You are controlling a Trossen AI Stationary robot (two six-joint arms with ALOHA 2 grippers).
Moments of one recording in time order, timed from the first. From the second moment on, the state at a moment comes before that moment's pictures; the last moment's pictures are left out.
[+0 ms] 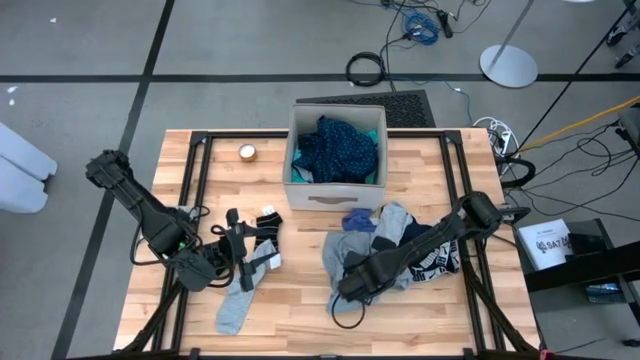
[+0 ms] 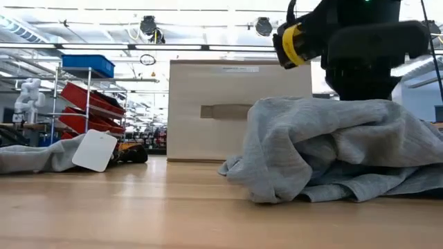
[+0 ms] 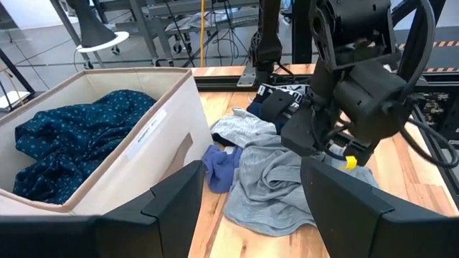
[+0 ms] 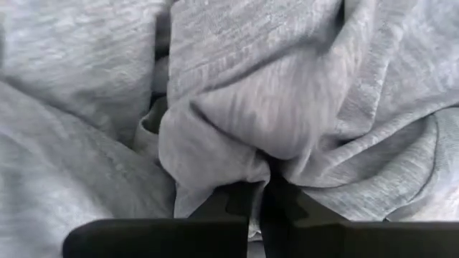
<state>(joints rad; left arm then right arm) -0.74 1.18 1.03 -0.38 -0.95 -0.33 0.46 2.00 1.48 -1.11 0.18 0.93</state>
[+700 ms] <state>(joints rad) -0.74 1.18 1.03 -0.39 -0.94 -0.33 0.47 1.86 1.48 -0.85 0.18 0.75</state>
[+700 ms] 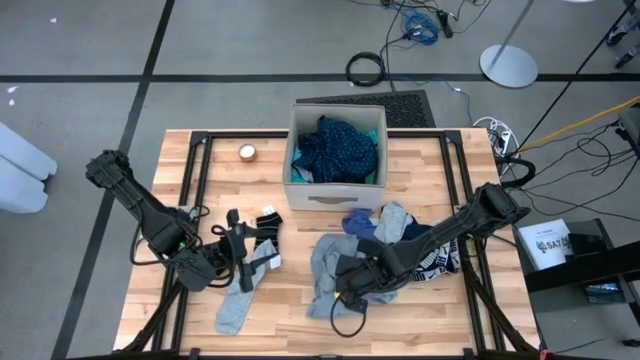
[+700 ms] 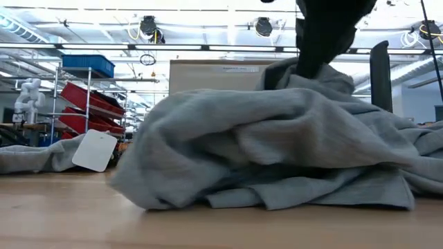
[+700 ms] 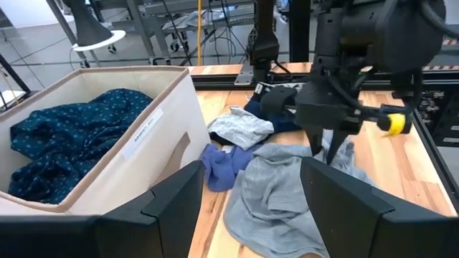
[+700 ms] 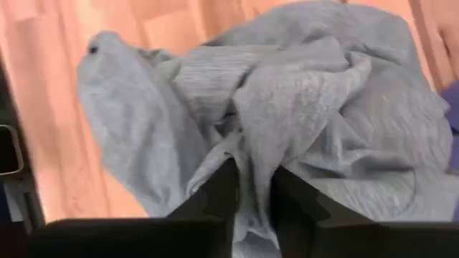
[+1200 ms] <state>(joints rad) -0.74 1.18 1.03 -0.40 -0.92 -0.33 0.48 1.97 1.48 -0.74 0.09 0.69</state>
